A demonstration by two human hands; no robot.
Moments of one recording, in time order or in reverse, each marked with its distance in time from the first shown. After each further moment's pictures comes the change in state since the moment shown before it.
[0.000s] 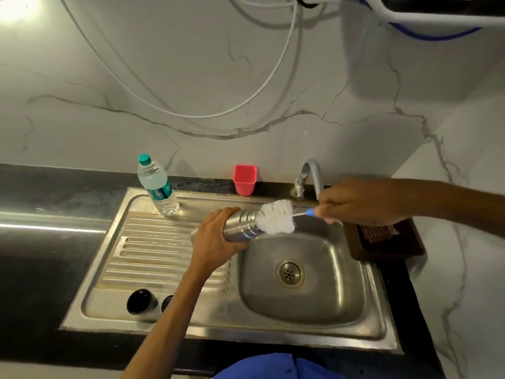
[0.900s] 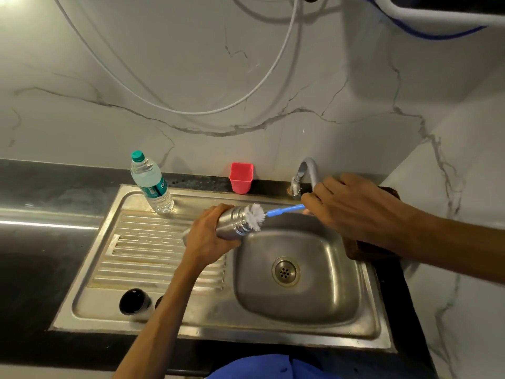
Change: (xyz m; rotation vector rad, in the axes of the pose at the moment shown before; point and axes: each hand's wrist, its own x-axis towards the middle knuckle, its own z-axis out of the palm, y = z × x) left_hand 0.009 -0.011 -0.005 -0.032 -0.021 0.004; right_hand 0.004 -0.009 0.028 -0.852 0.470 0.010
